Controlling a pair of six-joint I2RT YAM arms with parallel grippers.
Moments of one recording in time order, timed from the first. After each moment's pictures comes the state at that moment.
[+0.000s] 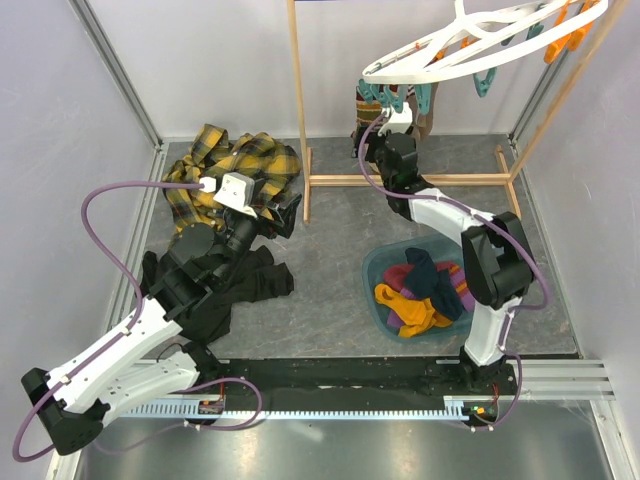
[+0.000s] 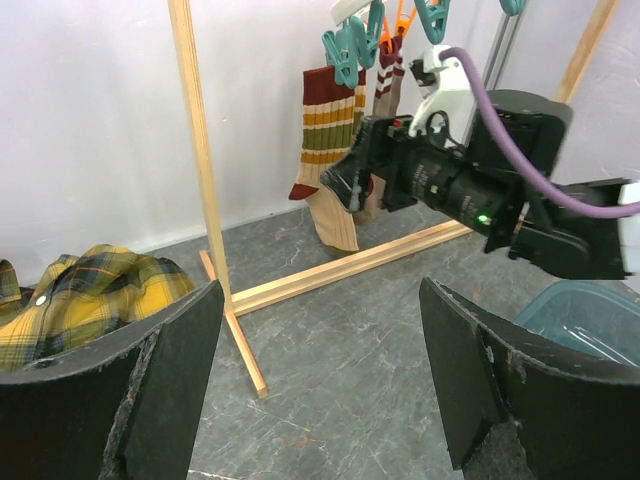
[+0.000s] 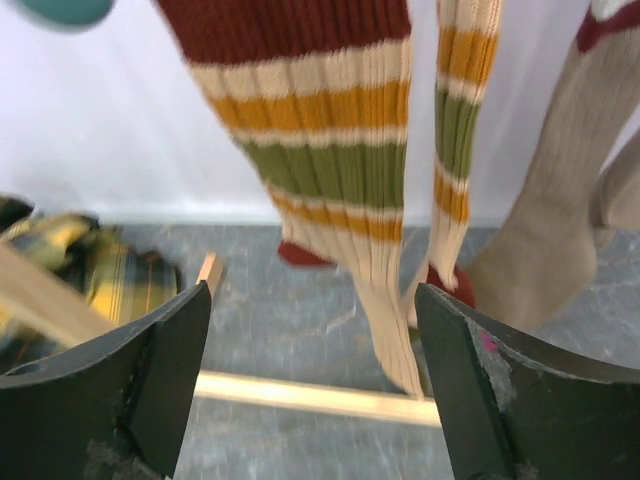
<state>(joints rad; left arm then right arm) -0.79 0.83 0.86 0.16 -0.31 -0.01 0.43 1.86 1.32 0.50 0.27 0.15</state>
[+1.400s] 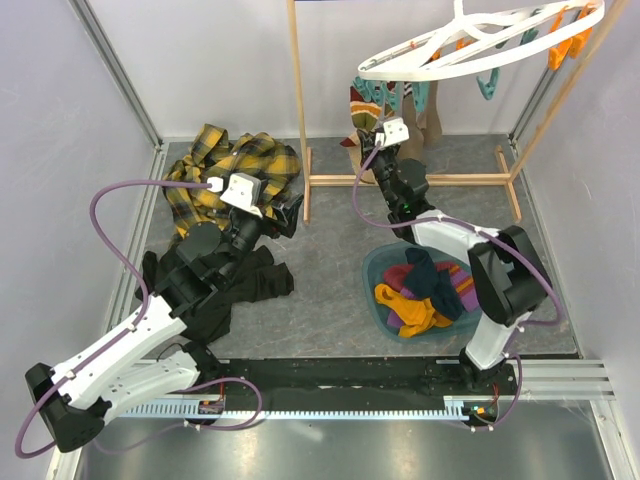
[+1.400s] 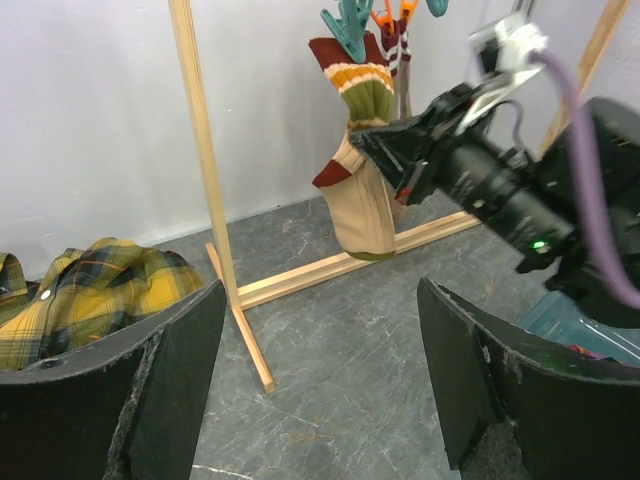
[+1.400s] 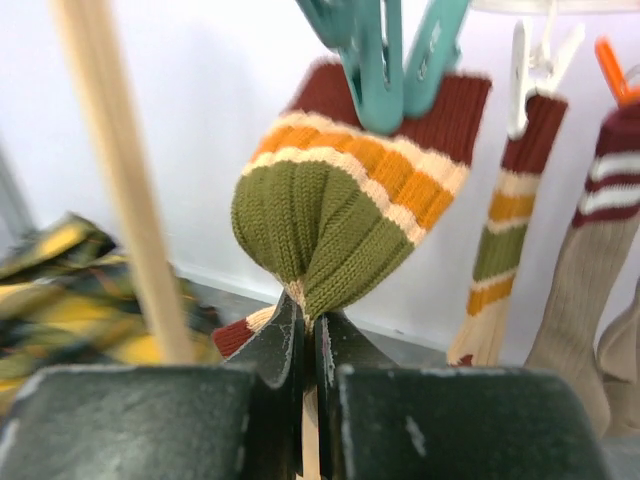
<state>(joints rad) -0.79 0.86 0.84 0.18 -0.32 0.01 0.50 1.78 1.11 0.96 0.15 -0.09</state>
